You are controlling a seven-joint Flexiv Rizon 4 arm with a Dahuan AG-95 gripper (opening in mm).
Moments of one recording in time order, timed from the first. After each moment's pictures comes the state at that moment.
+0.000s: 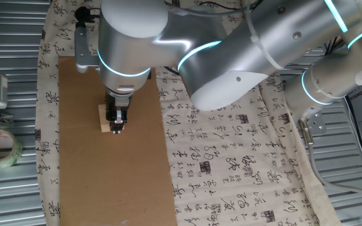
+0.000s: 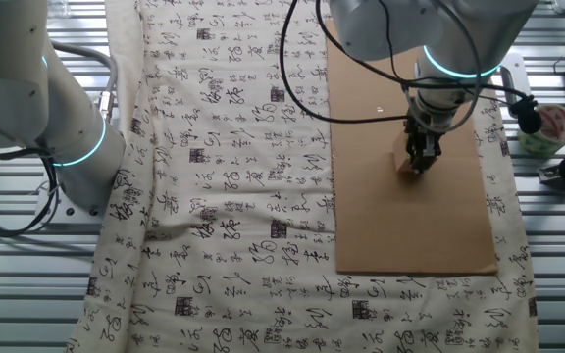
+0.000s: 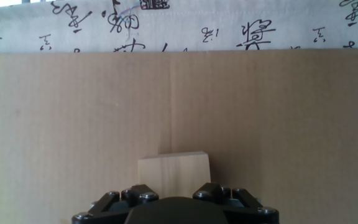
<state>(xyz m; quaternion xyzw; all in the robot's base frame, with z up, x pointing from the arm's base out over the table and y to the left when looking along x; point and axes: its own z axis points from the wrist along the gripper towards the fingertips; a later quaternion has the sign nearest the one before) 0.601 0.021 0.052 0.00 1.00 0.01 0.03</state>
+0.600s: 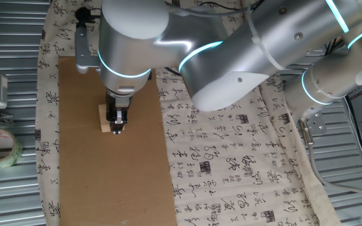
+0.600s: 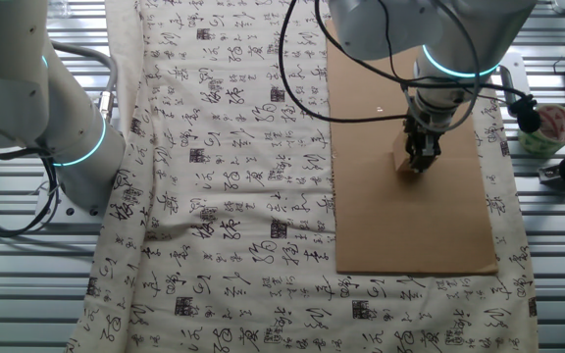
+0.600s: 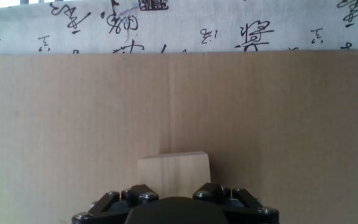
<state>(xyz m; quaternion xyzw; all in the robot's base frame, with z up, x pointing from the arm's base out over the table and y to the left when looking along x) 0.601 0.022 0.052 0.01 1.00 0.00 0.03</state>
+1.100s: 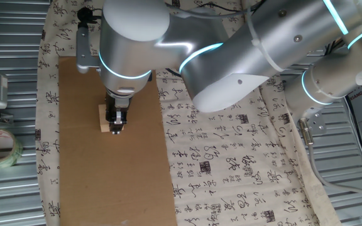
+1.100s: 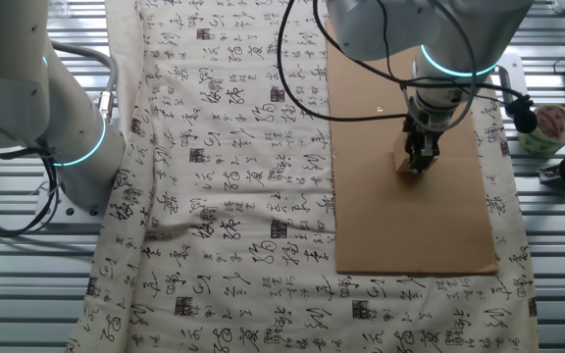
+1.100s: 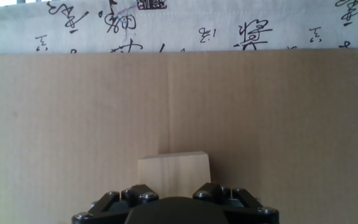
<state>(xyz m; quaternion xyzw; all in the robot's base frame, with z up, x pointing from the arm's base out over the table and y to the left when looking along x) 0.604 0.022 0.047 0.02 1.00 0.00 0.04</state>
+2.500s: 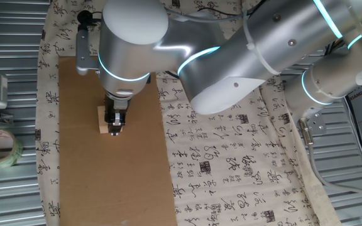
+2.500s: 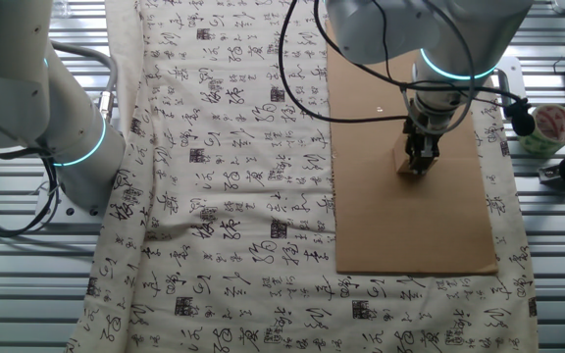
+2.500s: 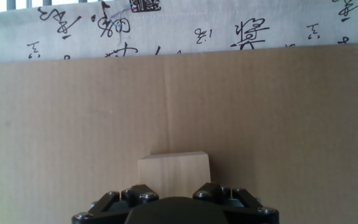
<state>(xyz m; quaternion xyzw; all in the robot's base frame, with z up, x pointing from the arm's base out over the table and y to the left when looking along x) 0.606 0.023 0.041 0.02 1.00 0.01 0.04</state>
